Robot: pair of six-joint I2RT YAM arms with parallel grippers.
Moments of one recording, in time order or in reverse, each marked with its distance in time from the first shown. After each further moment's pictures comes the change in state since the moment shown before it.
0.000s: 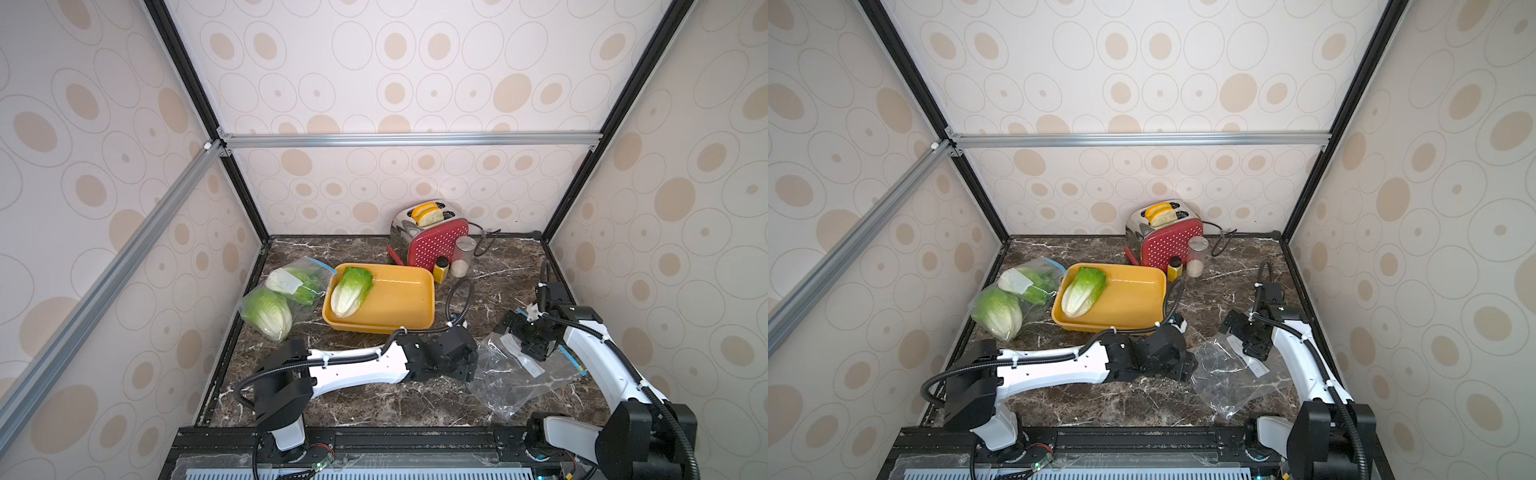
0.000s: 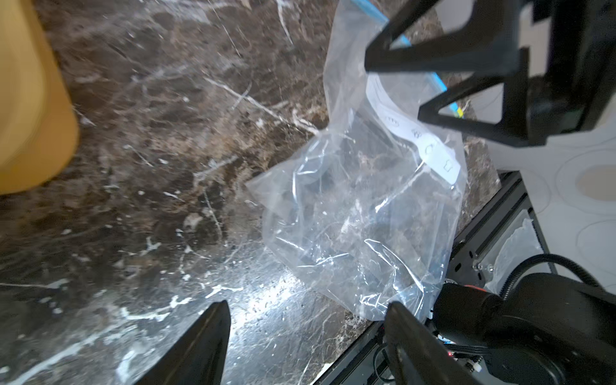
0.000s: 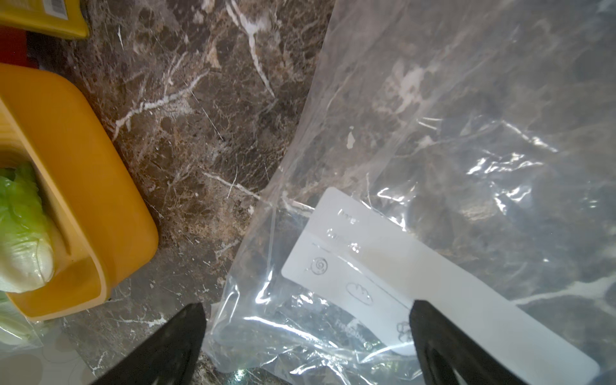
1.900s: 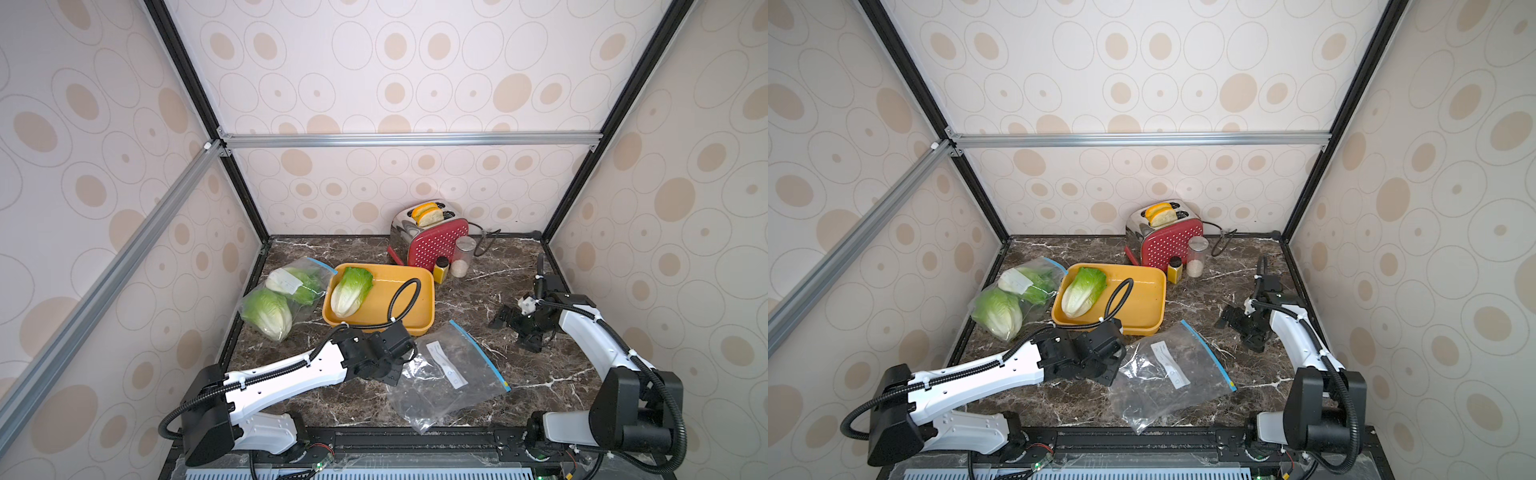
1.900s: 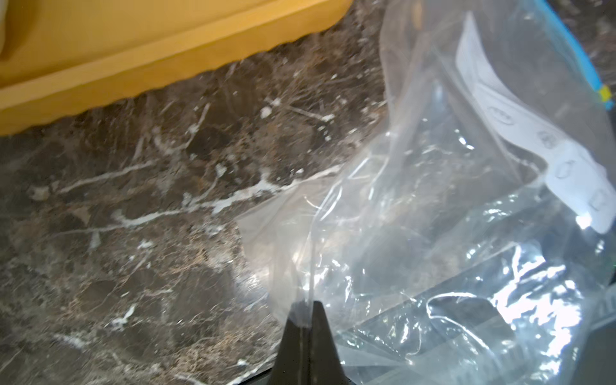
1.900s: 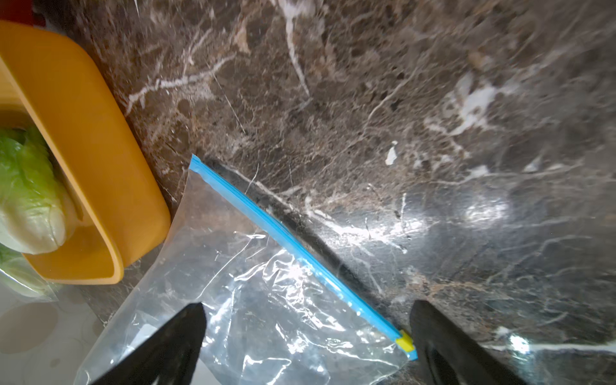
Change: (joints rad) left arm 0.224 -0.466 -0.296 -0.555 -0.019 0.160; right arm 0.026 0.154 0.065 -0.006 -0.097 -0.126
